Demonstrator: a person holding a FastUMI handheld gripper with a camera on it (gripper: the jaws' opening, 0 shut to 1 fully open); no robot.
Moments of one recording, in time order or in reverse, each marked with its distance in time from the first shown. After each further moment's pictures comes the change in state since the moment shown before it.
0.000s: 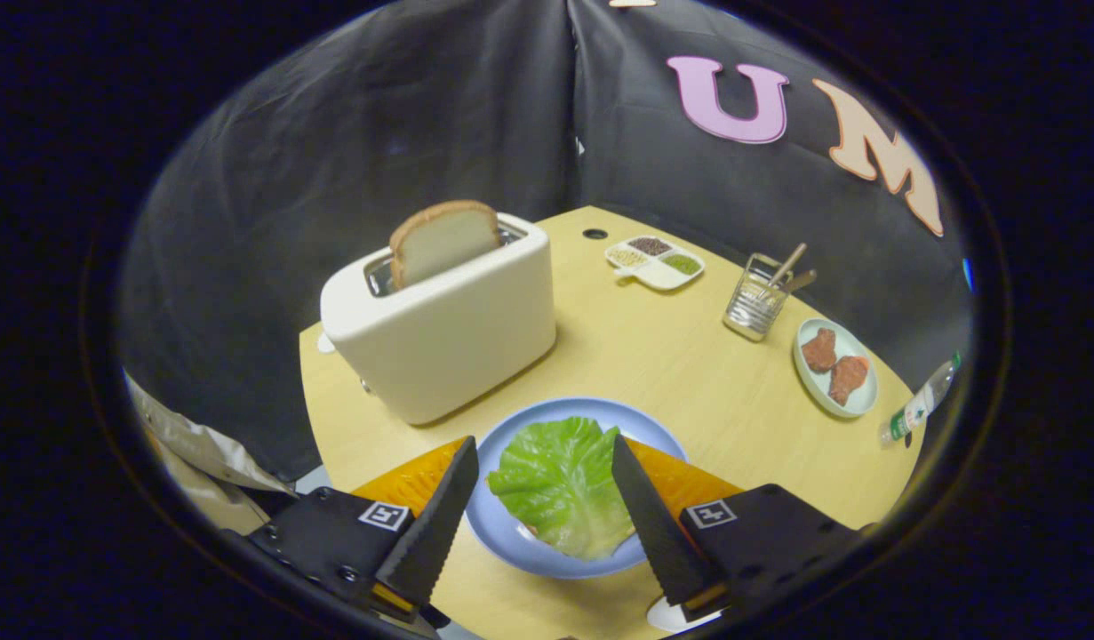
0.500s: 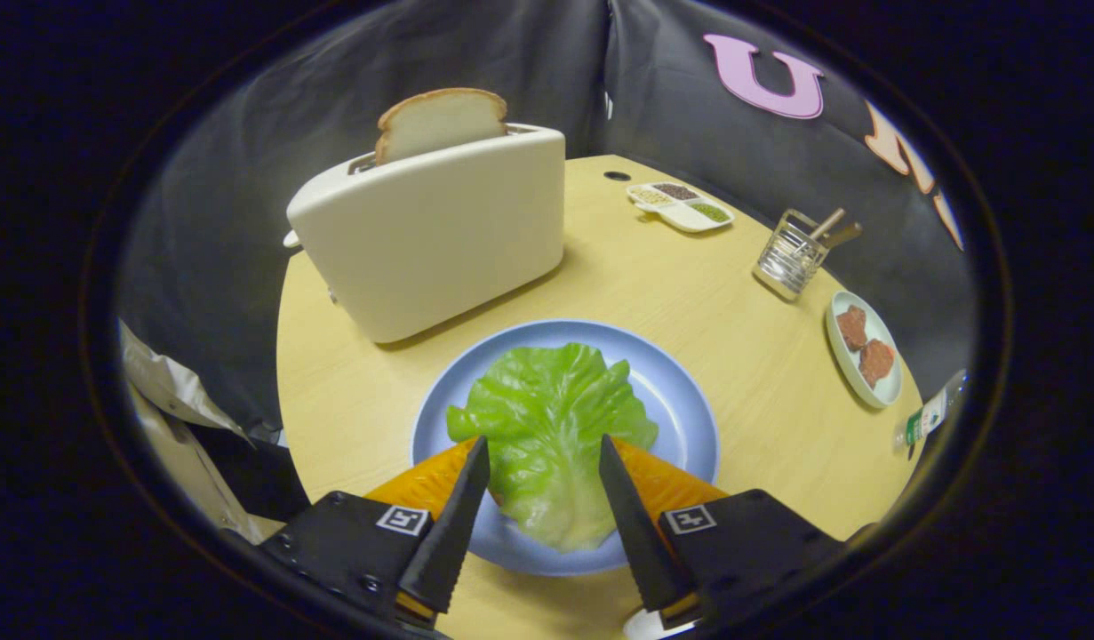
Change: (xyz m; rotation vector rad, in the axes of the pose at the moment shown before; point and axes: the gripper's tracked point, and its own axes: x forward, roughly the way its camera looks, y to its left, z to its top) arm 0.042 -0.014 -0.086 -0.118 0.156 0.039
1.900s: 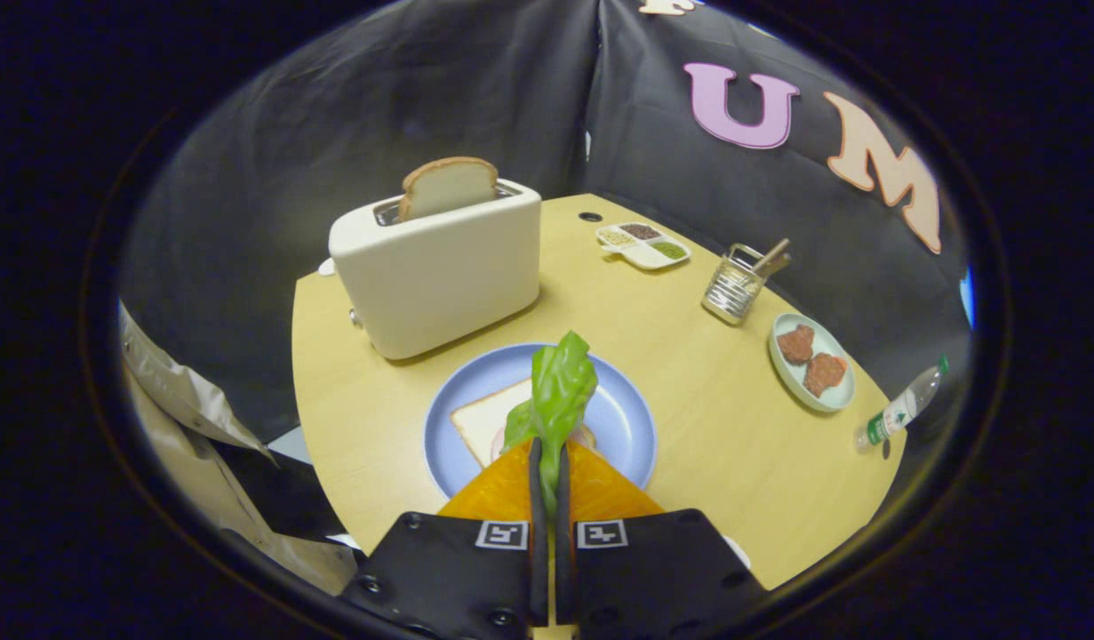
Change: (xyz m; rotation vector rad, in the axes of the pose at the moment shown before) arm -0.053 -0.014 0.011 -0.009 -0.111 -0.051
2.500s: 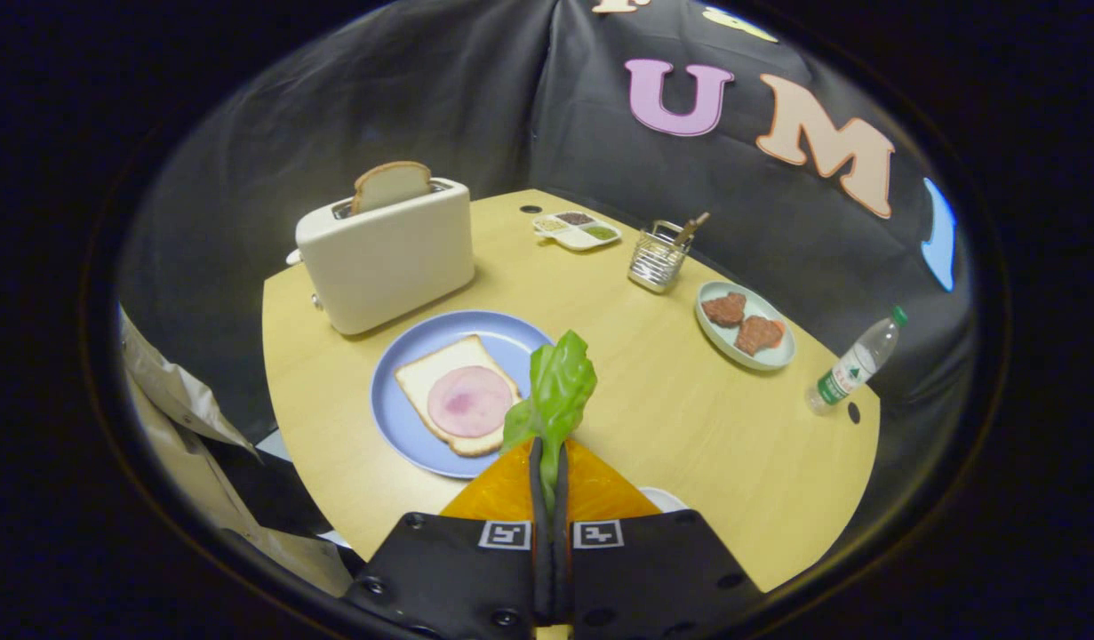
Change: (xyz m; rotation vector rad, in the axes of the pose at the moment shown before) arm -0.052 -0.059 -0.037 0.059 -0.005 -0.133
